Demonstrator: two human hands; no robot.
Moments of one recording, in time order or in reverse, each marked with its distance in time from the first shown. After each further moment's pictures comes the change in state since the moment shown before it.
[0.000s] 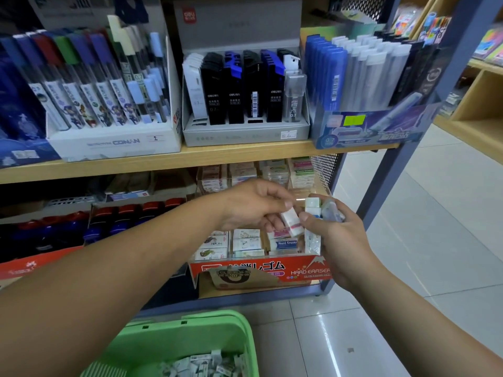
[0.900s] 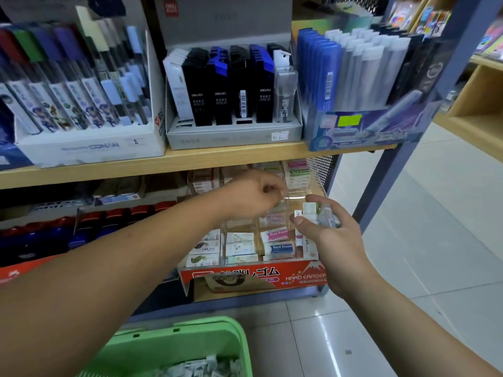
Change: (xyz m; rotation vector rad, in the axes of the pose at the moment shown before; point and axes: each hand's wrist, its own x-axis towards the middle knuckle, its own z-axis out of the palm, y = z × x) left_hand 0.030 0.006 -0.008 0.602 0.236 0.173; right_hand 0.007 0.006 -0.003 -0.055 0.075 -0.020
